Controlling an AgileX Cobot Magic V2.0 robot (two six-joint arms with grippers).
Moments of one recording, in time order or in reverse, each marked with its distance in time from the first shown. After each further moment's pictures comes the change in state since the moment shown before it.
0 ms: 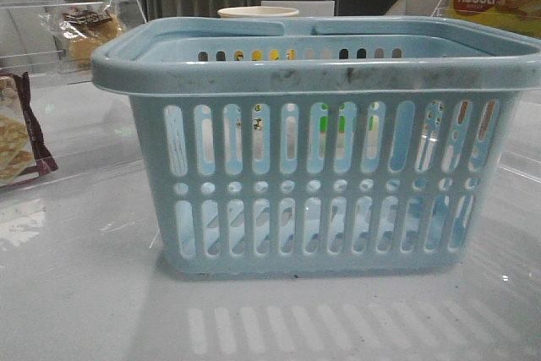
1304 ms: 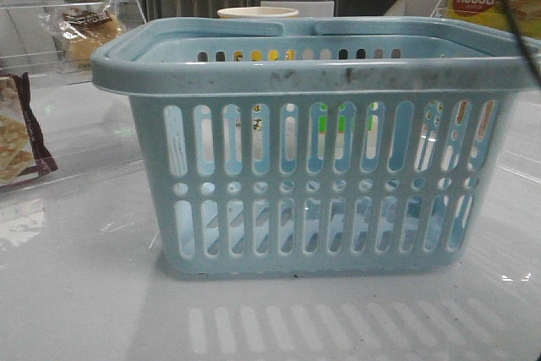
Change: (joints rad) left arm 0.000 0.000 0.000 0.000 -0.002 0.000; right arm 0.613 -0.465 0.121 0.090 0.052 0.000
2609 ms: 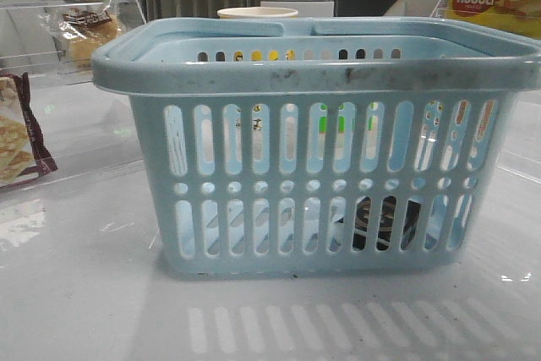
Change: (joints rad) left arm 0.000 0.000 0.000 0.000 0.000 0.000; right arm 0.129 -0.503 0.467 -0.052 0.063 0.089
